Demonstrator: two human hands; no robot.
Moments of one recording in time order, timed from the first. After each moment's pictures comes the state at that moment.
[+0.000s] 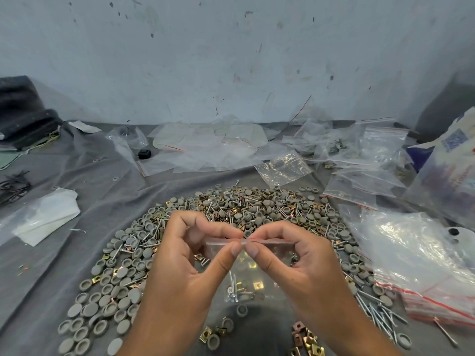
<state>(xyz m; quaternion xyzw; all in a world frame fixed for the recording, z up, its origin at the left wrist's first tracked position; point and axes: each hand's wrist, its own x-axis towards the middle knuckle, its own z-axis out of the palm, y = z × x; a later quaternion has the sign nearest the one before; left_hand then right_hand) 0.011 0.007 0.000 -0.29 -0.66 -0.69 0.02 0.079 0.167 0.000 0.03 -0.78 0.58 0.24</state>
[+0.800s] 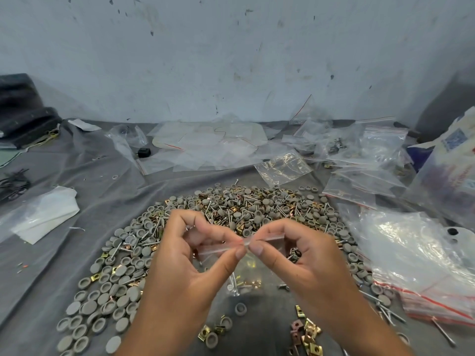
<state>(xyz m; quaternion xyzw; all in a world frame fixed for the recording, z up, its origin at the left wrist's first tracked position) 0.009 0.008 -0.004 -0.31 -0.65 -0.70 0.02 0.078 0.180 -0.001 0.05 -0.82 0.51 0.24</state>
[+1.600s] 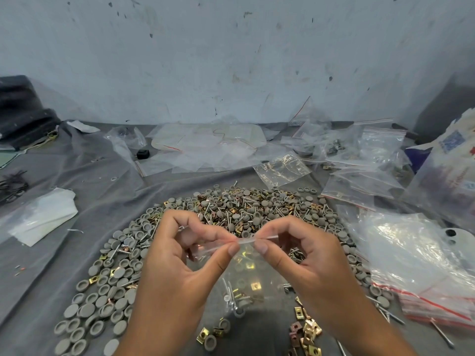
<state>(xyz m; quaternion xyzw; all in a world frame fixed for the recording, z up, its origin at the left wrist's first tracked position) 0.007 0.008 -0.003 -0.28 -0.66 -0.70 0.06 0.079 0.183 0.000 0.05 -0.81 0.52 0.25</state>
